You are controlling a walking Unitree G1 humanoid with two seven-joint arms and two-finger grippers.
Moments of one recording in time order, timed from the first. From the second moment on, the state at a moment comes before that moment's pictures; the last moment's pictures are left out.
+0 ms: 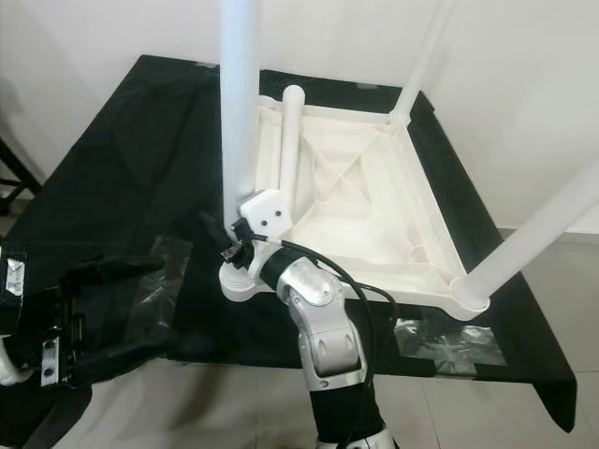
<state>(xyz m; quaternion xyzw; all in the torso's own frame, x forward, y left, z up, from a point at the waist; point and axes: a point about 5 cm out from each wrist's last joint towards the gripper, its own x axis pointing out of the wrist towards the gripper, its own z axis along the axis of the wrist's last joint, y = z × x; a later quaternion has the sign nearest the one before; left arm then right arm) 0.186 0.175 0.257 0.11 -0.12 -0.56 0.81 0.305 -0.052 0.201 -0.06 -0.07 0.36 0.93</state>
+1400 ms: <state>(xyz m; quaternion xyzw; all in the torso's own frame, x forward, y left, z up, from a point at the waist) 0.187 0.172 0.255 0.11 -0.11 -0.56 0.81 0.338 -0.069 0.225 -0.13 -0.07 0.70 0.70</state>
